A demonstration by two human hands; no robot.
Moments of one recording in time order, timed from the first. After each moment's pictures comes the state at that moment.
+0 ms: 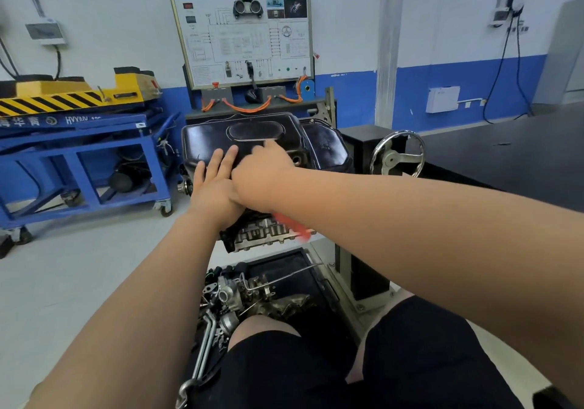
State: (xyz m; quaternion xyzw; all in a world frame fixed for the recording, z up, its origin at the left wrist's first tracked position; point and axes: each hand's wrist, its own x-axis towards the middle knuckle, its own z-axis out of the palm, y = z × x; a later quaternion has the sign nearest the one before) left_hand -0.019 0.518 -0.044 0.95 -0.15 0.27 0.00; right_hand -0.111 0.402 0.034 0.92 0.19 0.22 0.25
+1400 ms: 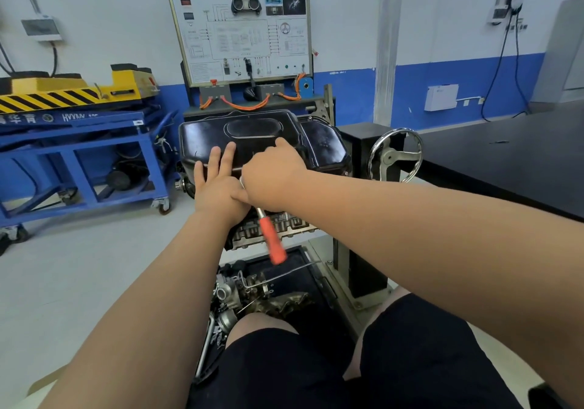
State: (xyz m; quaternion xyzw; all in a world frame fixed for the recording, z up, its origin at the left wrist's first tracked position) left_hand -0.024 0.504 -0.048 0.95 -0.12 0.27 0.00; right_hand -0.109 0.386 0.024 0.94 0.18 0.22 0.20
